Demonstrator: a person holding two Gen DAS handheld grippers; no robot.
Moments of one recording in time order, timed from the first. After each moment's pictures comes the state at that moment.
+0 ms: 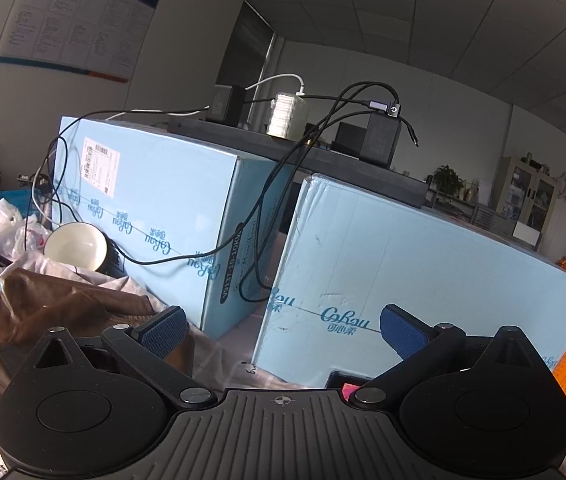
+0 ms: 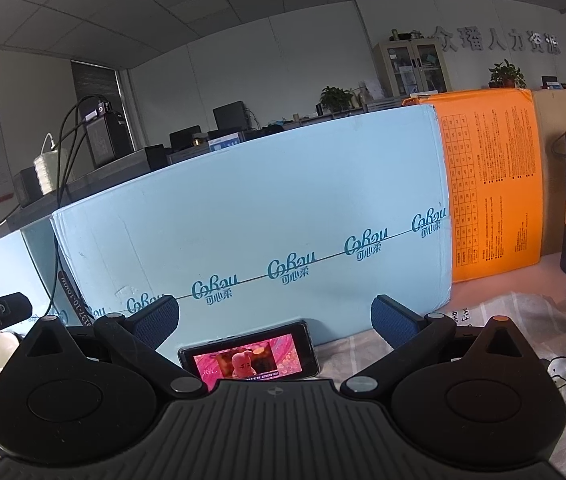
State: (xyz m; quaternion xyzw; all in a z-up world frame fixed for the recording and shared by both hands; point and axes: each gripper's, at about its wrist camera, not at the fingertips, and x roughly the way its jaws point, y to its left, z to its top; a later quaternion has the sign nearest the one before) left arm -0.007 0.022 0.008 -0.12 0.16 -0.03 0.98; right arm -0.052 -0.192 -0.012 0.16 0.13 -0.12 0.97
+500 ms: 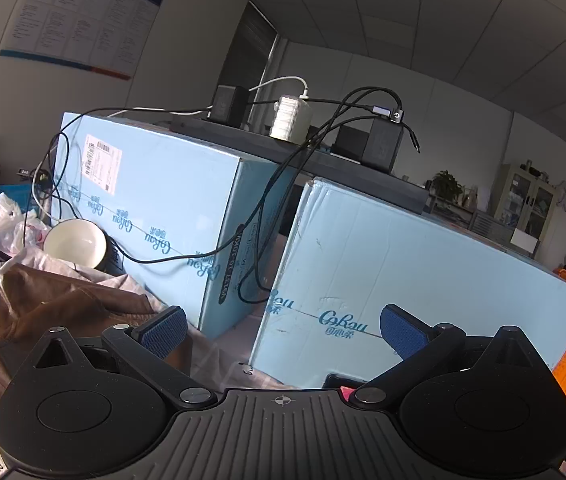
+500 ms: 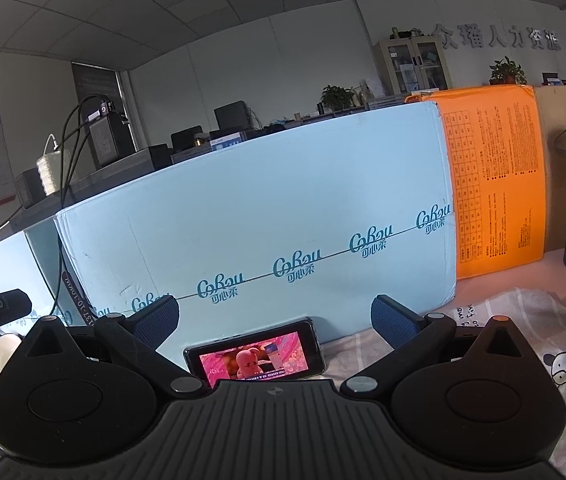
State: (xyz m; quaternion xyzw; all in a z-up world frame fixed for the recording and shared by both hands) left arm -0.008 0.024 0.009 -0.13 0.16 -0.04 0.98; right arm -0.052 -0.189 -0.011 0.16 0.13 -0.12 0.97
